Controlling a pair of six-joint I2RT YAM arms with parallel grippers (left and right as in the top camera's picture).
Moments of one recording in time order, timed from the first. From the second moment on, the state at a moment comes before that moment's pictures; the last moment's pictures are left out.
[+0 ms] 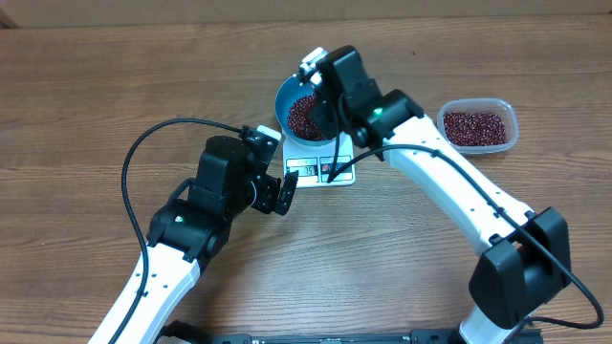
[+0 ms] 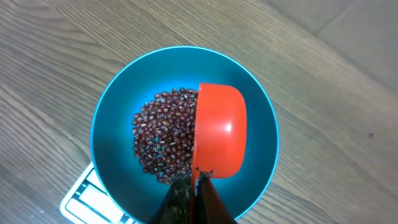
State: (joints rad) left arm -0.40 1.15 0.86 -0.45 0.09 0.00; right arm 0.55 1.84 1.60 -0.64 0.08 -0.15
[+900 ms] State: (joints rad) left arm -0.40 1.15 0.86 -0.45 0.09 0.00; right arm 0.08 1.76 1.60 -0.76 -0.78 -0.05
